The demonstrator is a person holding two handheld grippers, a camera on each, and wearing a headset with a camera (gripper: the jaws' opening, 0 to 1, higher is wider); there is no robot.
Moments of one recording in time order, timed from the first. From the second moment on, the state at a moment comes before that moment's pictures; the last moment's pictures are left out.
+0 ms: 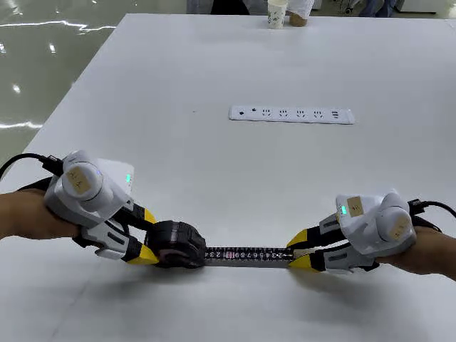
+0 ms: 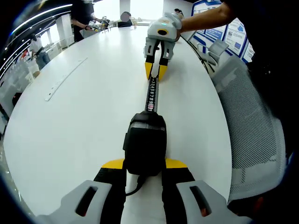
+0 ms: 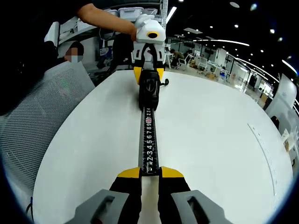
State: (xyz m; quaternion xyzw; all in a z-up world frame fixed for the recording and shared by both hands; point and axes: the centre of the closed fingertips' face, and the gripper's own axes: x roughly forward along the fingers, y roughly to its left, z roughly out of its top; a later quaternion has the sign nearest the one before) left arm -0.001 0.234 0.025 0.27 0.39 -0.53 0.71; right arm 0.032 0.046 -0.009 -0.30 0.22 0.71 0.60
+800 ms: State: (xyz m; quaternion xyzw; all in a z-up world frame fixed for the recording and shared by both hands) left arm 0.000 0.233 0.025 0.27 0.39 -0.53 0.71; right arm 0.038 0.005 -0.009 -0.31 0.24 0.68 0.61
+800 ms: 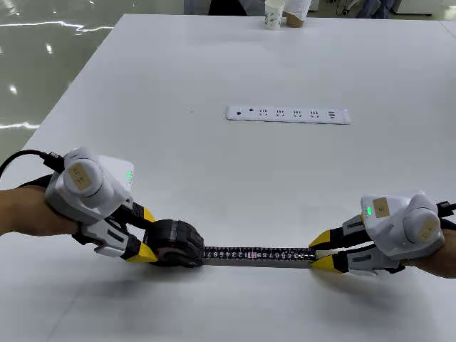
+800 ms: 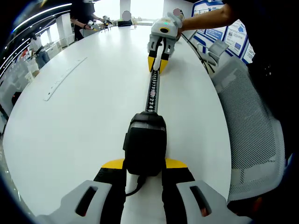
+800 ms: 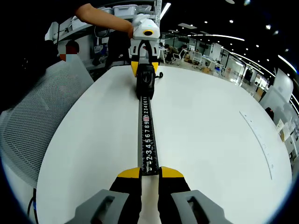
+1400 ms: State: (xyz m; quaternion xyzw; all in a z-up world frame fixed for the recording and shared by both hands) left arm -0.001 0.232 0.025 0.27 0.40 -0.53 0.70; right arm 0.039 -0.027 -0.008 -0.35 0.27 0.67 0.60
